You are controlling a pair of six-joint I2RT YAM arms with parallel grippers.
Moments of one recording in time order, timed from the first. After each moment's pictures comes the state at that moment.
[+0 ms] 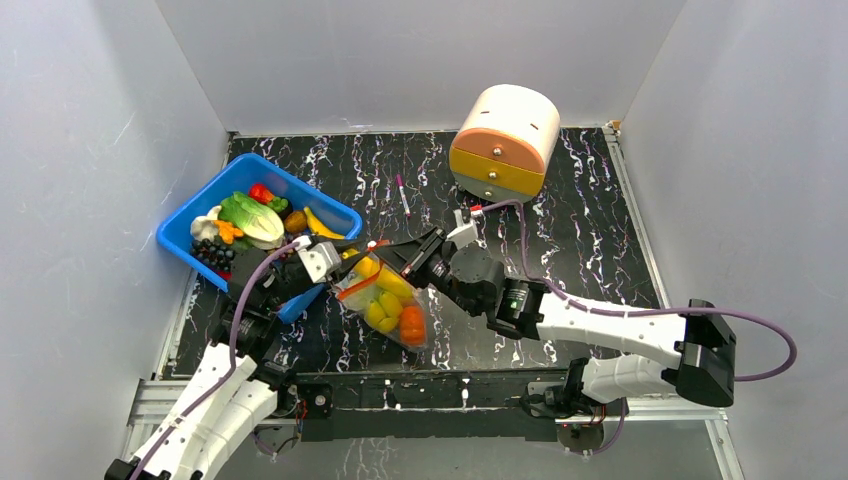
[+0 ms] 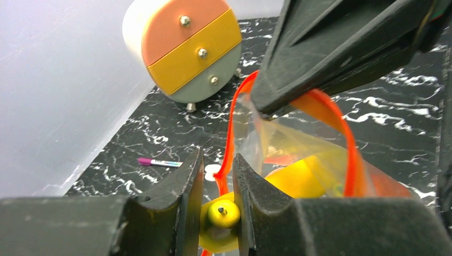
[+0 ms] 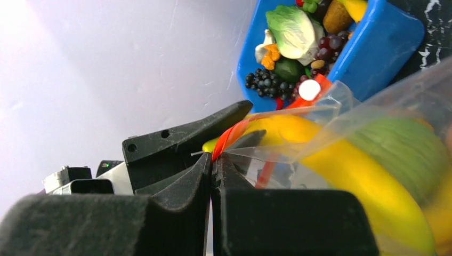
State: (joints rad) left arm -0.37 0.61 0.53 0.07 0.67 0.38; right arm 1.17 1.21 0.88 0.24 0.39 1.33
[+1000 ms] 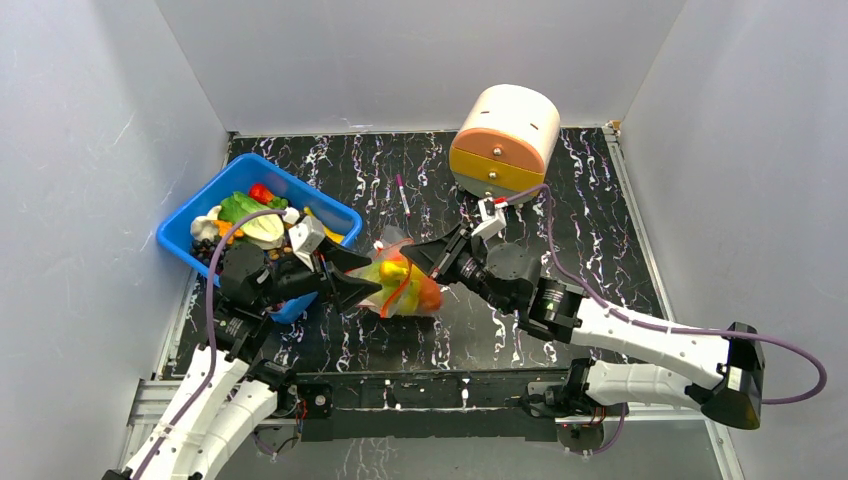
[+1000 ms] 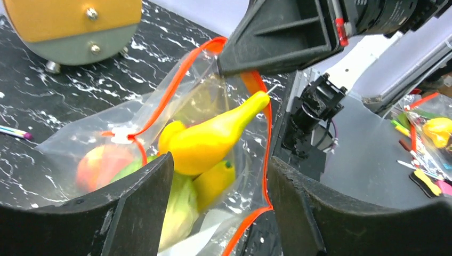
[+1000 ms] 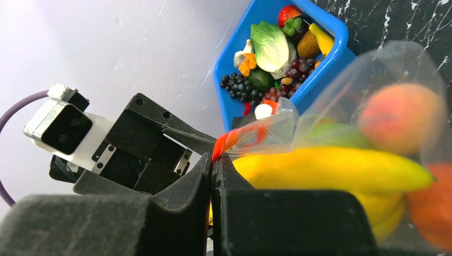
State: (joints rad) left arm -0.37 0.59 0.63 -0.10 0.83 -0.25; right arm 1.11 1.04 0.85 0.14 0.31 1.07
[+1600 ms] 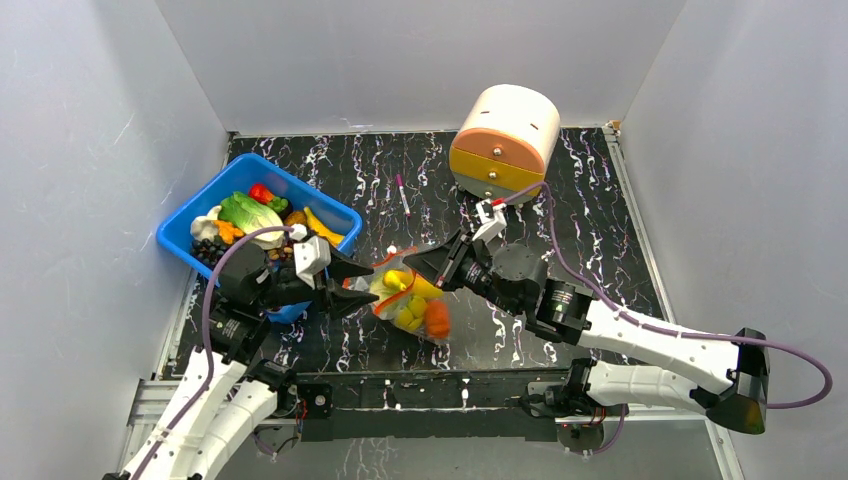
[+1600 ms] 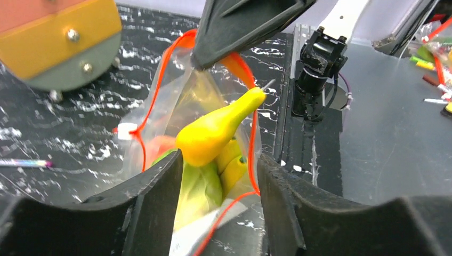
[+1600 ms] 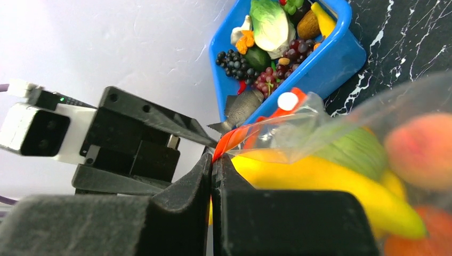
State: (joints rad) left arm -0.38 0.59 0.66 -0.22 0.94 0.01; right arm 1.10 0.99 0.85 0.05 0.24 1.01
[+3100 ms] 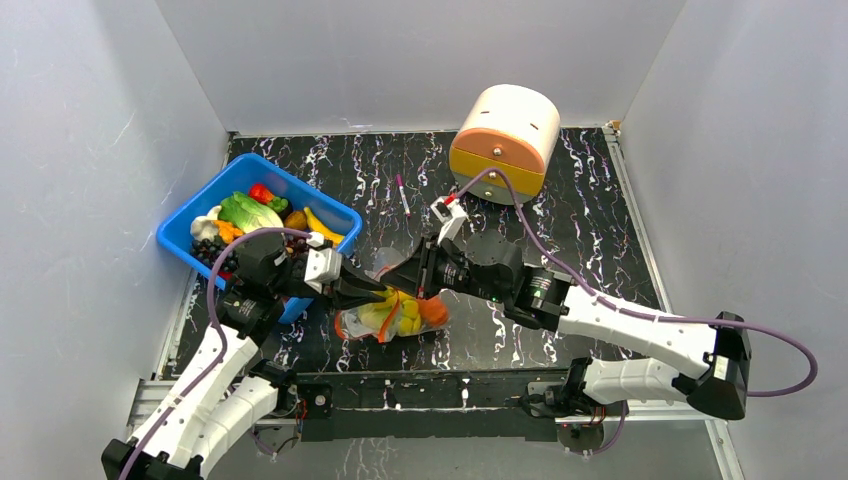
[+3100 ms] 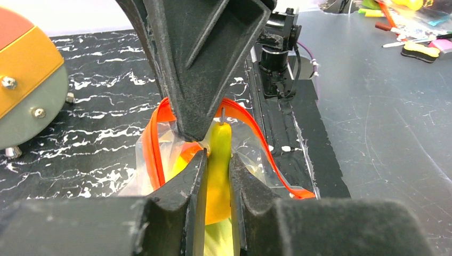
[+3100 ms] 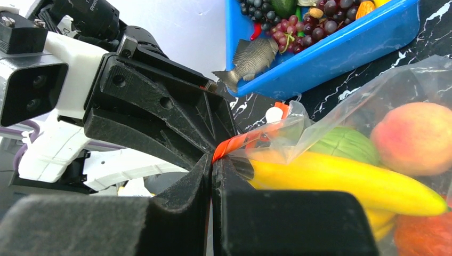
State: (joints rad) left arm -0.38 0.73 0.64 -0.13 1.23 0.25; right arm 1.10 1.13 0.97 0.01 -0.05 0.83
